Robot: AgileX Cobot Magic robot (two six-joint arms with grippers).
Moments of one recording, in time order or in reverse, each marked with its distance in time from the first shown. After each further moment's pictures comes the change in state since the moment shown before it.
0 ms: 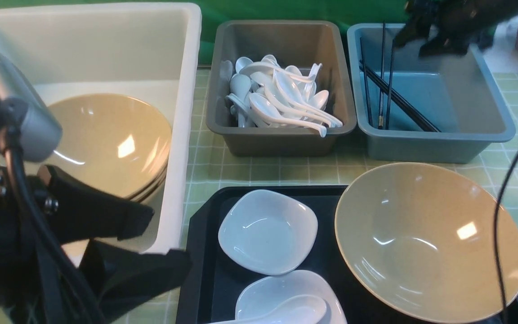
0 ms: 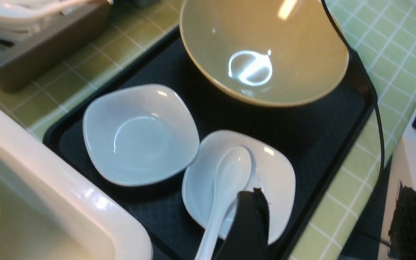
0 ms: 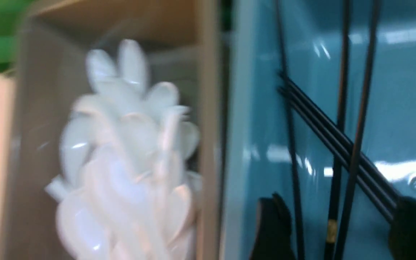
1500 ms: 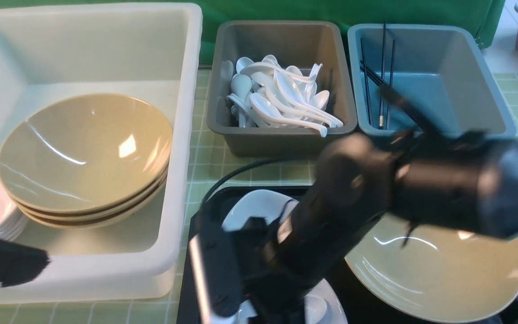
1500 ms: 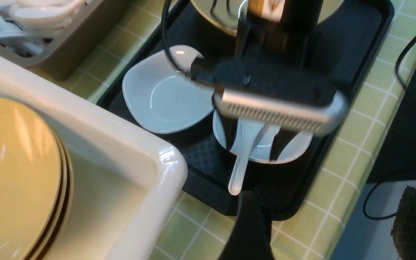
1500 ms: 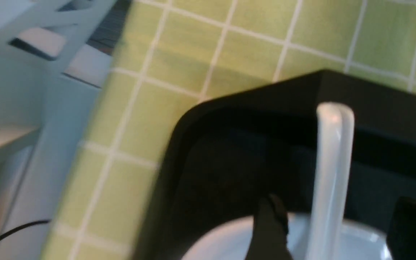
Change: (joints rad) right arm 0.884 -0.288 0.793 0.029 -0.185 -1.169; left arm 0.000 -0.171 -0.100 0.161 0.312 0.104
